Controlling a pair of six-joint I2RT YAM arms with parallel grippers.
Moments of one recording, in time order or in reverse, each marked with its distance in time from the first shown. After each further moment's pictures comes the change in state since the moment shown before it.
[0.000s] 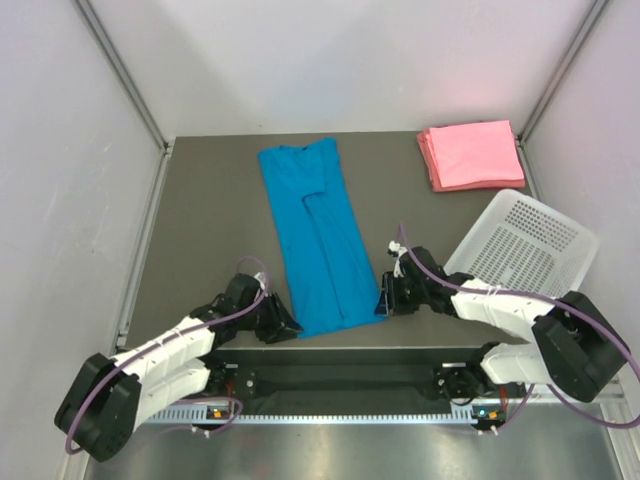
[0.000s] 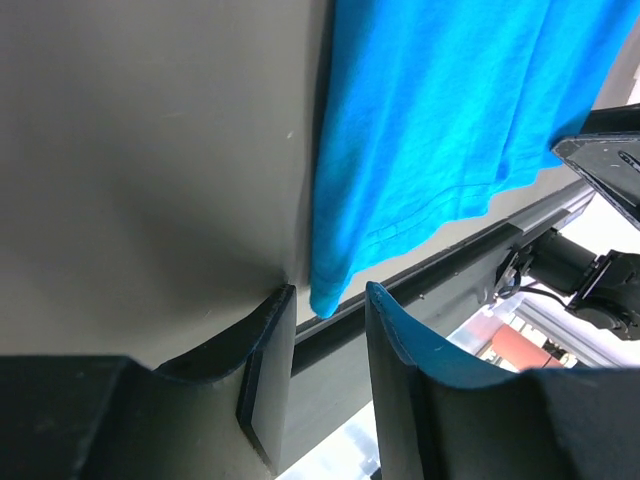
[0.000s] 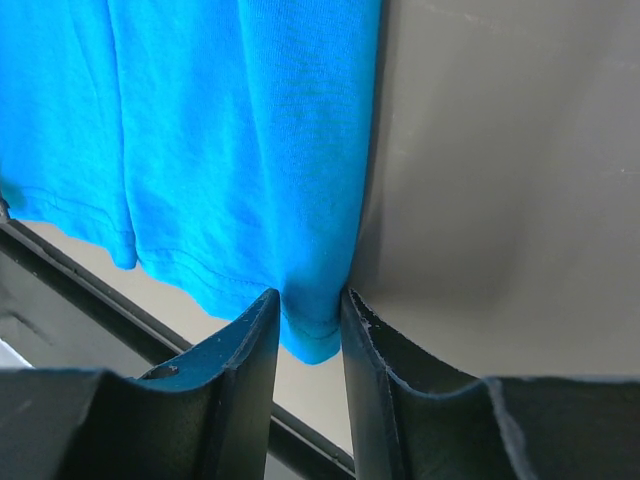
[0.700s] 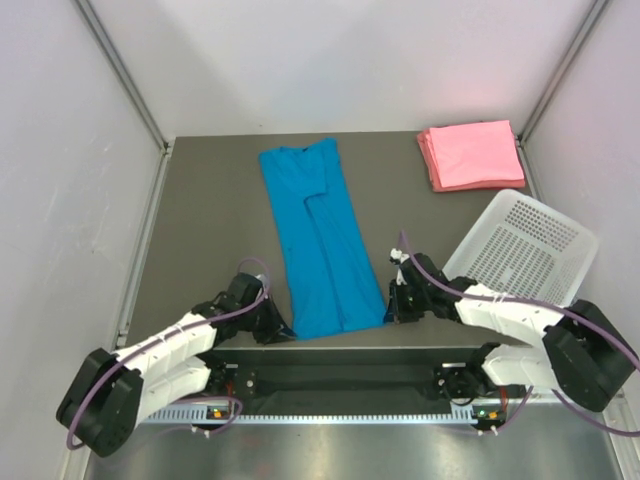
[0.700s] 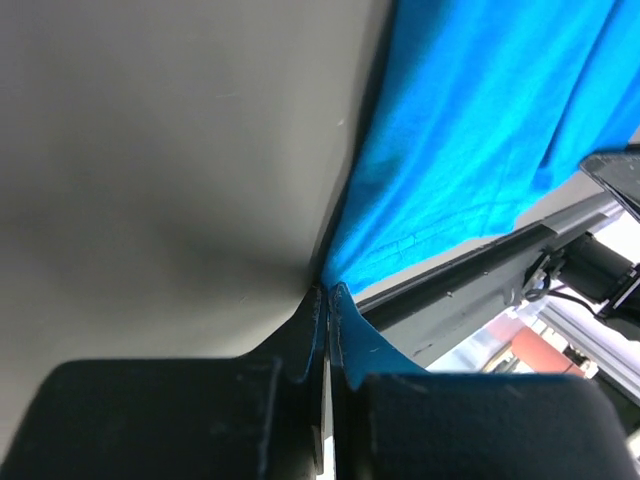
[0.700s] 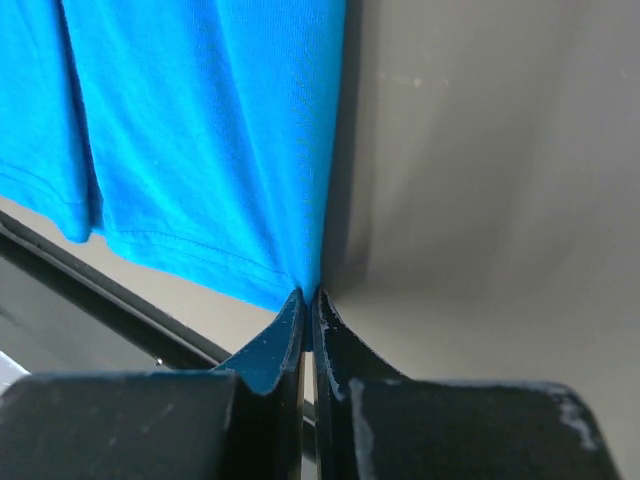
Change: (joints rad) left arm -0.001 0.024 0.032 -0.084 -0.016 0.031; right arm 0.034 -0.053 -0.018 -0.089 0.032 0.007
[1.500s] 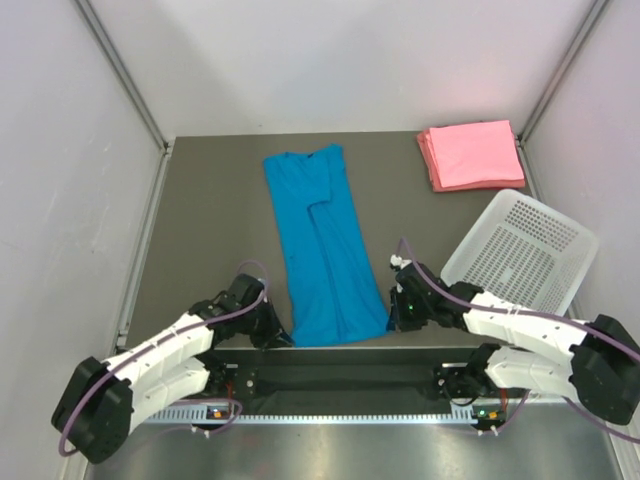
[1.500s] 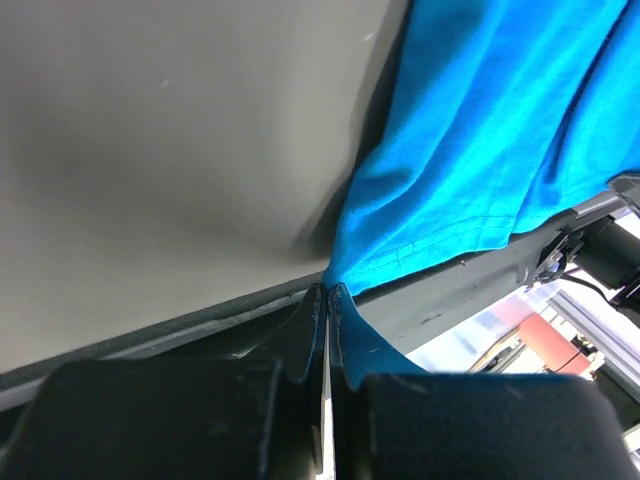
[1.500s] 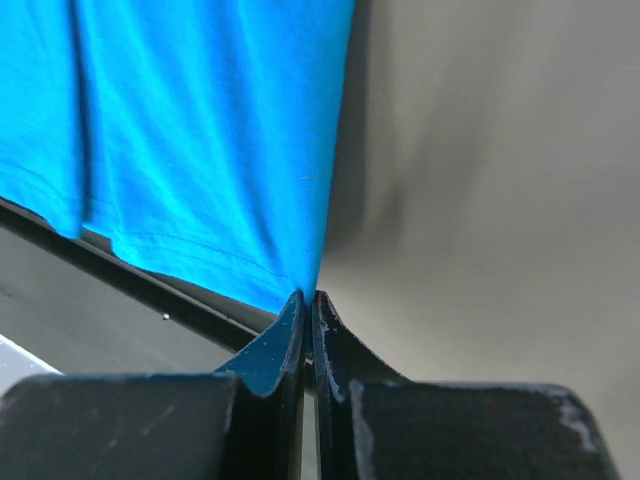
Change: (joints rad) left arm -0.038 -0.089 0.035 -0.186 -0.006 -0.030; right arm 0.134 -0.142 0.013 -0.180 0.109 0.093
